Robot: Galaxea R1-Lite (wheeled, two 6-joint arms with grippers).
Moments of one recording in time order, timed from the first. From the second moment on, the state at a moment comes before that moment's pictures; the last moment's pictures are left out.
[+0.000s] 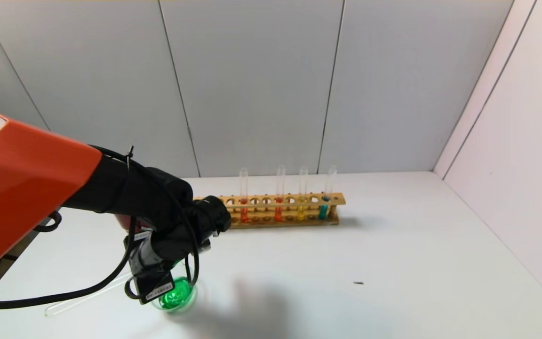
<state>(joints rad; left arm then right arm) -0.56 2.03 -1.26 0.84 0.65 0.25 0.00 0.00 -0.02 0.04 -0.01 0.02</state>
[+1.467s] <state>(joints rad) -0.15 1.64 -1.32 0.14 0.33 0.02 0.00 0.00 -0.02 0.04 -0.01 0.02</state>
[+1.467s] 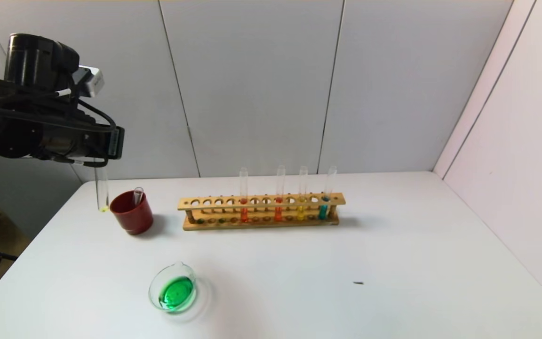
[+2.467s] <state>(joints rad) 0.05 1.96 -1.34 -0.18 0.20 0.01 0.00 0.00 -0.02 0.04 -0.01 0.02</state>
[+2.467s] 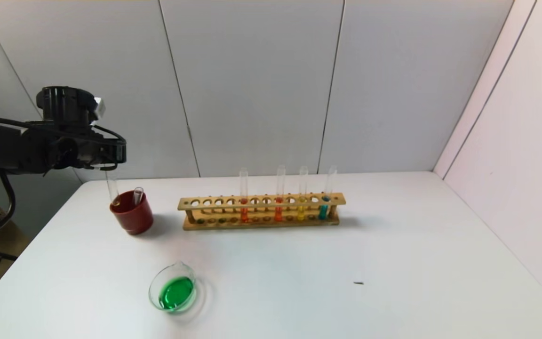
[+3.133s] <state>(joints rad) 0.05 2.01 -1.21 -0.34 0.20 0.01 0.00 0.00 -0.02 0.04 -0.01 0.02</state>
